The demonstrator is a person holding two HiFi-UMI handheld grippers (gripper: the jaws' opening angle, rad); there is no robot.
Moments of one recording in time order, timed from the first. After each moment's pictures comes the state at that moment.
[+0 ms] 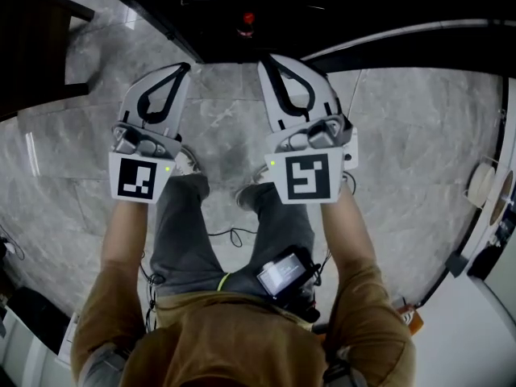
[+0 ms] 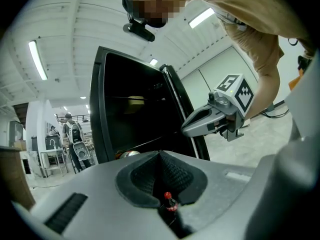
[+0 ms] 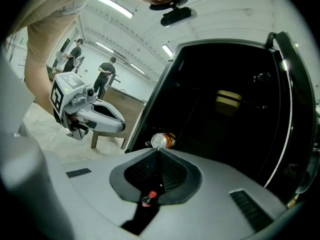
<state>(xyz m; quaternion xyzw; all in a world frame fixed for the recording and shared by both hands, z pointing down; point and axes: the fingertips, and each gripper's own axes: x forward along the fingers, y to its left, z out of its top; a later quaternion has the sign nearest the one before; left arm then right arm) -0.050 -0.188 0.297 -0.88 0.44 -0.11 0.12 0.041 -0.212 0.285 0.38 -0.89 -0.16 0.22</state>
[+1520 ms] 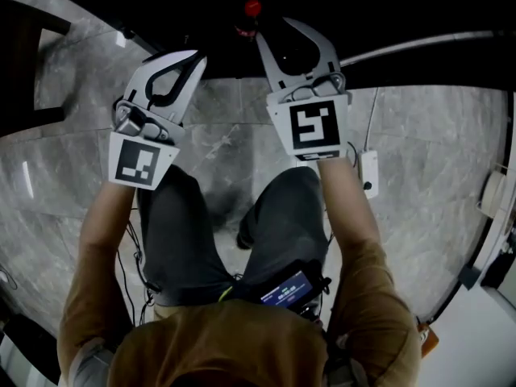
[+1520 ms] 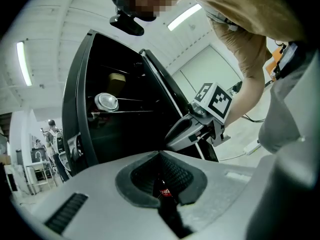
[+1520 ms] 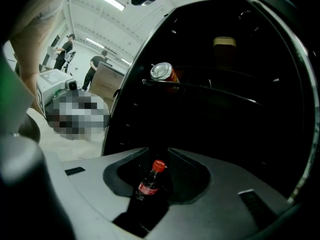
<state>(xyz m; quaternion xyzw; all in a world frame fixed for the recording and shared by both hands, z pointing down) -0.029 -0.253 0.517 -0.90 0.37 -0.11 0.21 0.039 -0.315 0.521 0.41 -0.88 -0.14 0.20</state>
